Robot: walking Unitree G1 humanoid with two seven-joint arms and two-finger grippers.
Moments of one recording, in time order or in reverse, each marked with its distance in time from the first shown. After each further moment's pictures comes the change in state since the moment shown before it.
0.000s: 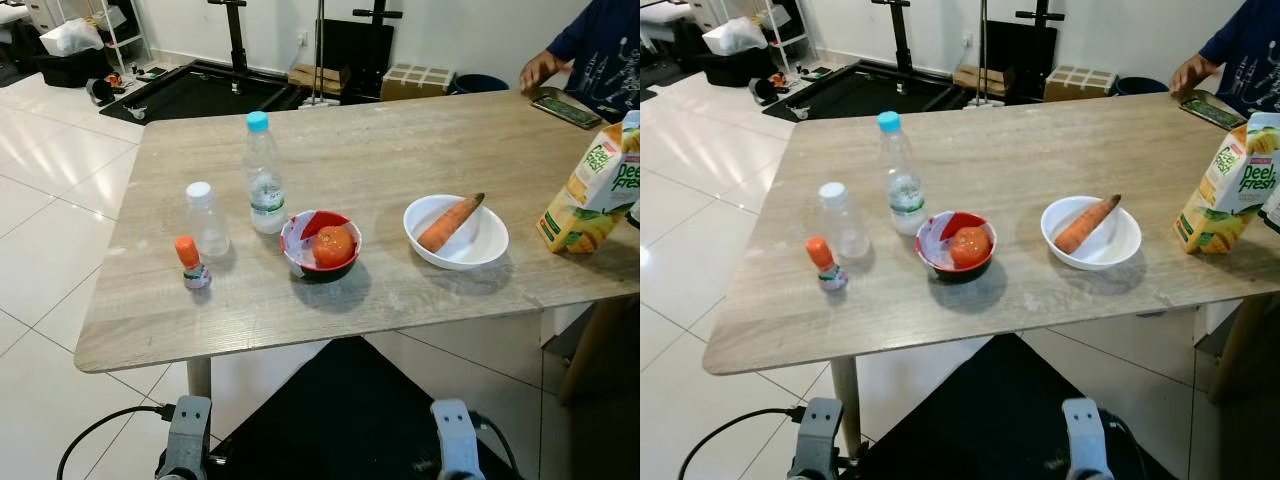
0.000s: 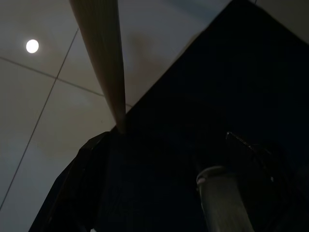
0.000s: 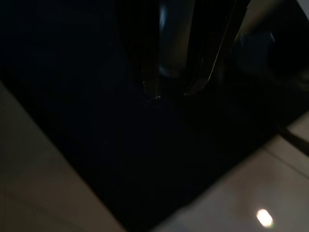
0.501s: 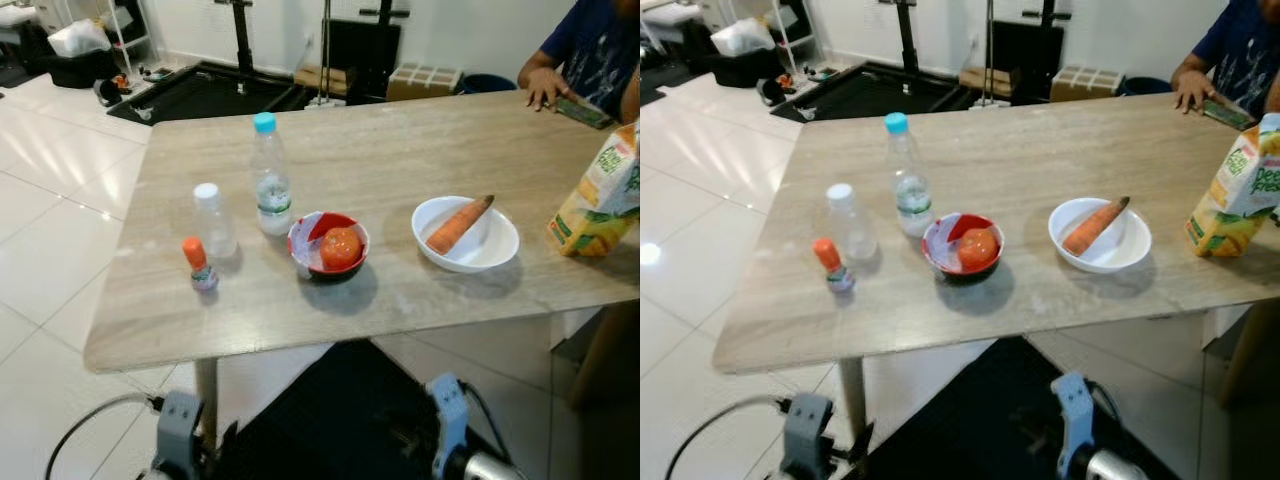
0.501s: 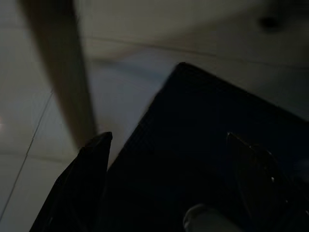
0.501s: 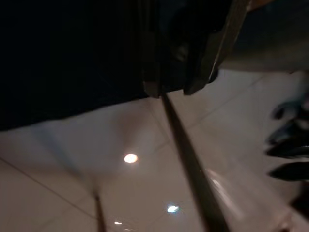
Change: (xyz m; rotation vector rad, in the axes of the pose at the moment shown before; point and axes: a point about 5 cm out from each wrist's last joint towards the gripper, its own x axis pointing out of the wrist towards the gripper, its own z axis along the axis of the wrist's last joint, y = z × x) left arm -0.023 0.009 0.014 0.098 -0.283 -0.290; right arm -0.037 0.018 0.038 -0.105 -0.275 0.644
